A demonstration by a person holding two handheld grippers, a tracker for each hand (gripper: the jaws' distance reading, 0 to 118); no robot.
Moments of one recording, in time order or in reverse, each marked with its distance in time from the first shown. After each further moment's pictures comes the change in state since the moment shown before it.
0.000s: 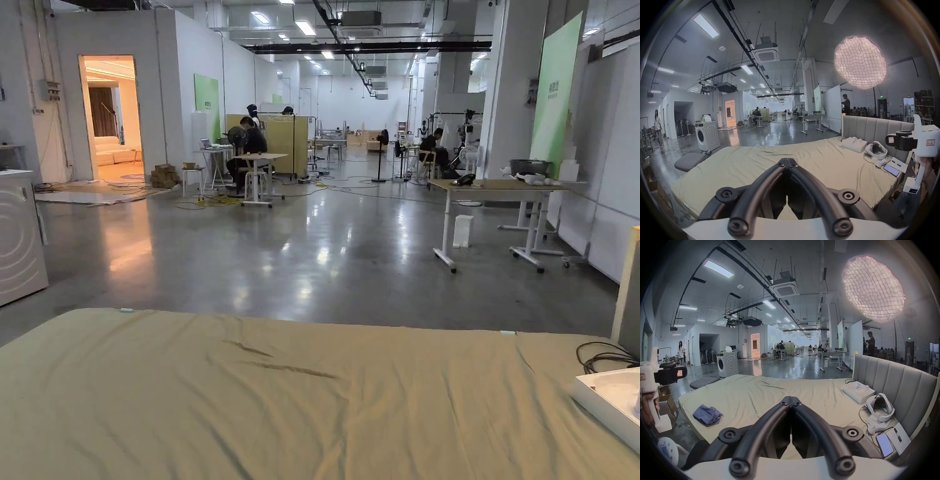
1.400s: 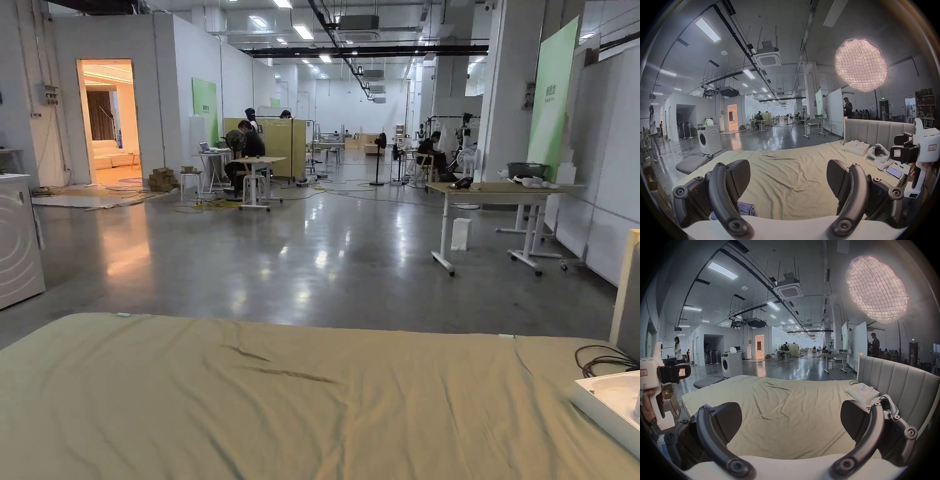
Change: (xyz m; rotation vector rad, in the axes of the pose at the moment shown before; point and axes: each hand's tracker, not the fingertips) left arm 0.003 0.001 0.005 0.044 0.021 -0.004; right arm -0.007 -0.006 0.001 0.018 0.040 0.009
